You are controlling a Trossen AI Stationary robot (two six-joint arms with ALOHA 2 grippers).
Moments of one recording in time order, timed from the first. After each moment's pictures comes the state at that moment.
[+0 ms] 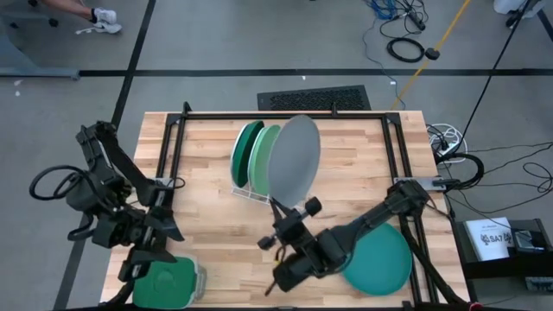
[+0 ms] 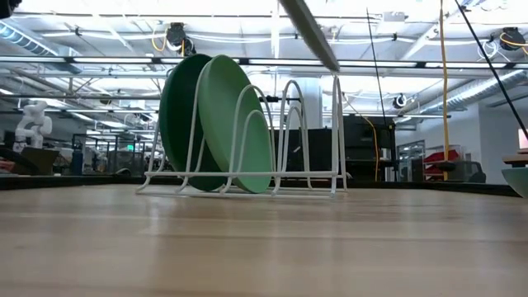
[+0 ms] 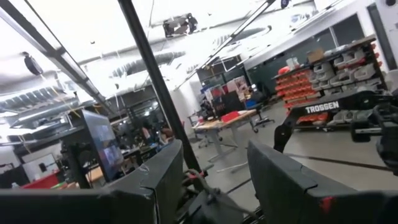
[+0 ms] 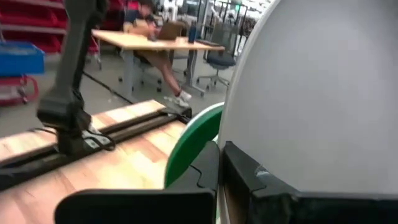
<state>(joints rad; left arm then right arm) -0.96 1.05 1.19 0.24 -0.45 0.58 0.55 2.15 2.13 -0.94 1.44 0.84</state>
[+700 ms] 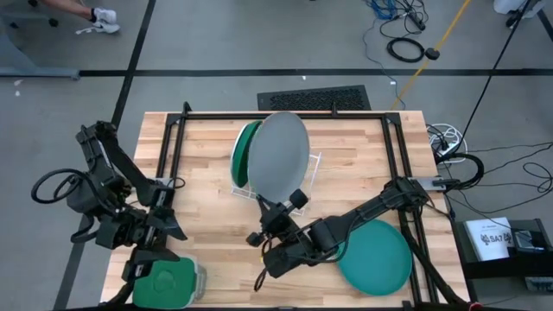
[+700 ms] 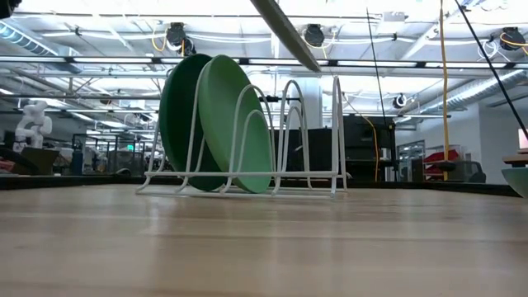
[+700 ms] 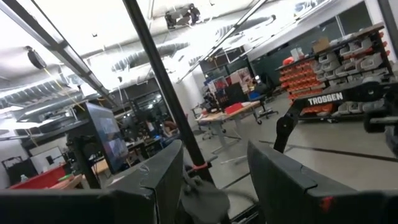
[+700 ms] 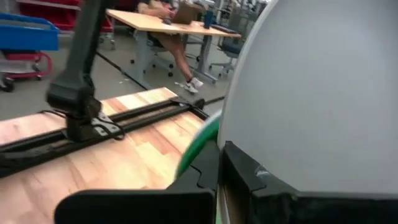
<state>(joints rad) -0.96 1.05 1.19 0.20 -0.48 0.58 0.47 2.15 2.13 -0.70 1.30 0.54</state>
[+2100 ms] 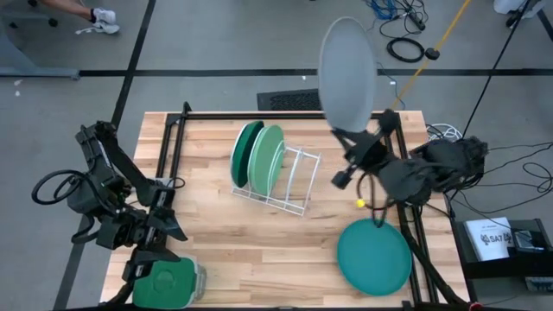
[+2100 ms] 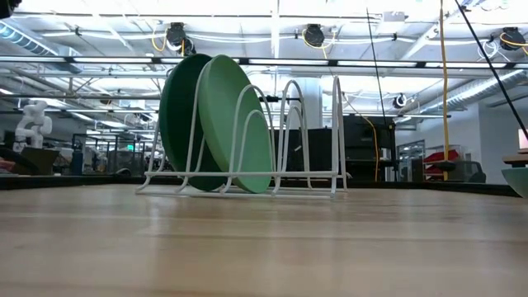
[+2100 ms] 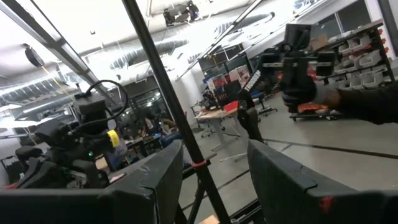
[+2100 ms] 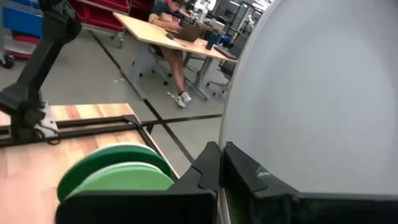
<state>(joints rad) -0.96 1.05 1.19 0.19 -0.48 0.58 0.47 1.57 2.13 -1.03 1.23 0.08</state>
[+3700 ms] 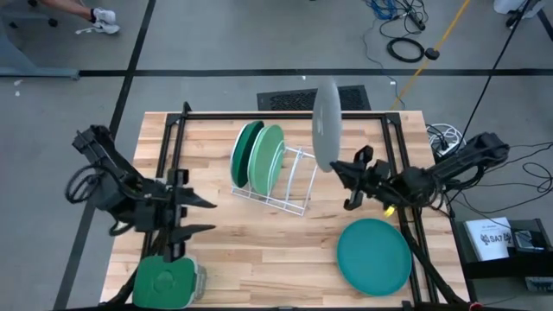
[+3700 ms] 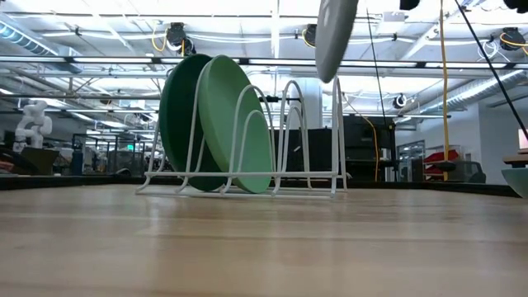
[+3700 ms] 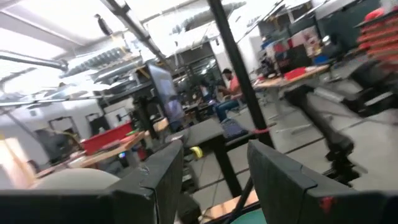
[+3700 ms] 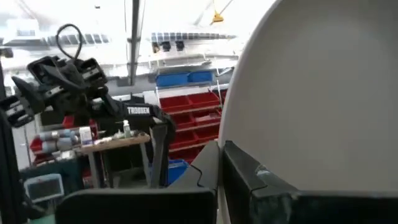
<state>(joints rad) -0.81 1.08 1.19 0.20 -0.64 0.58 0.39 1.04 0.53 1.05 0.72 -0.14</state>
